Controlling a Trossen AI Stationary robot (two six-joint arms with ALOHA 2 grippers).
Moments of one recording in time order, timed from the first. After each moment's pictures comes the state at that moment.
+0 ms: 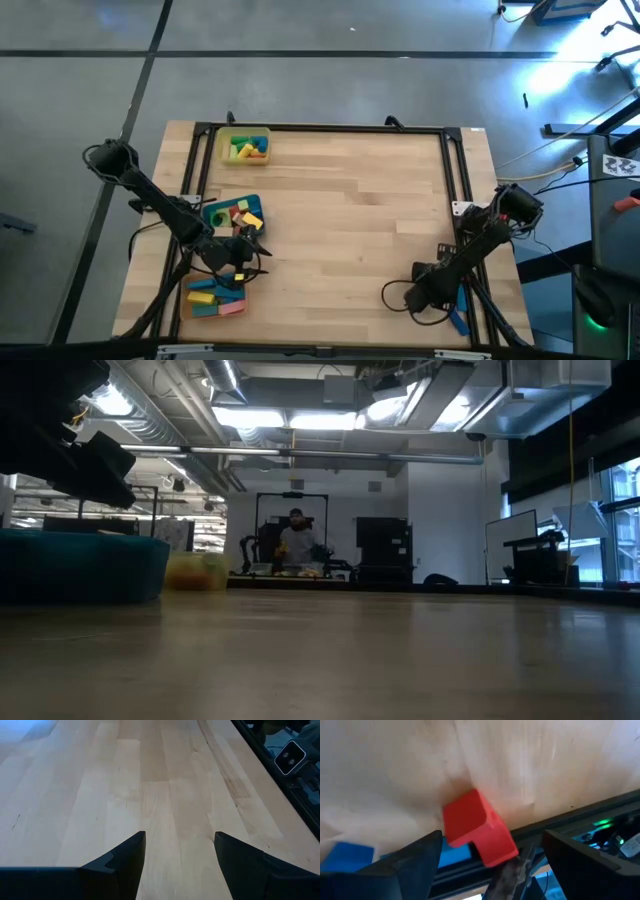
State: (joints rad) left arm -0.68 1.20 0.38 0.22 -0.47 -0.38; right arm 0.82 1.75 0.97 -1.21 -0.31 0.99
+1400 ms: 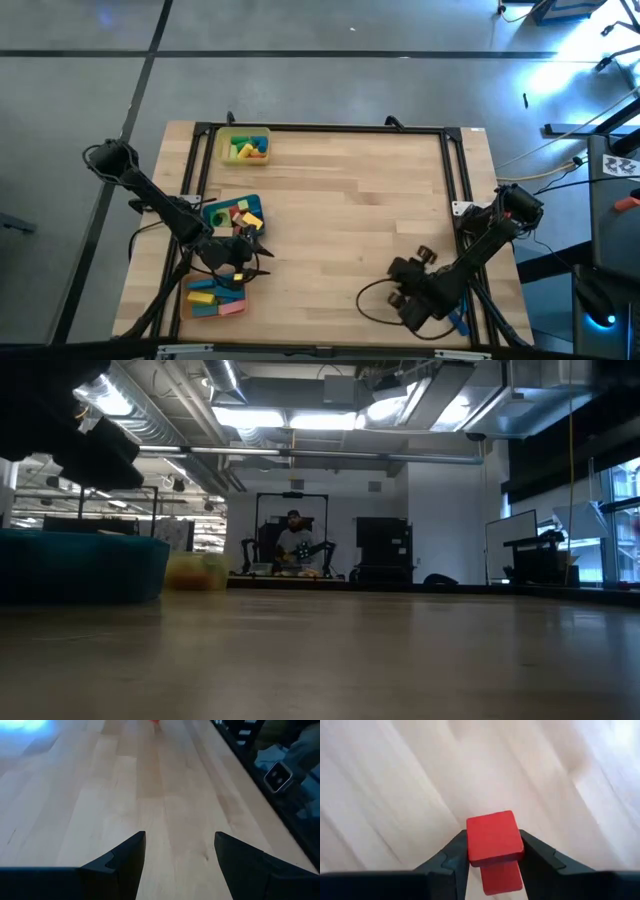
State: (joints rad) left arm -0.68 1.20 0.38 0.29 -0.48 -0.36; right arm 0.82 1.75 1.20 -1.10 0.38 1.41
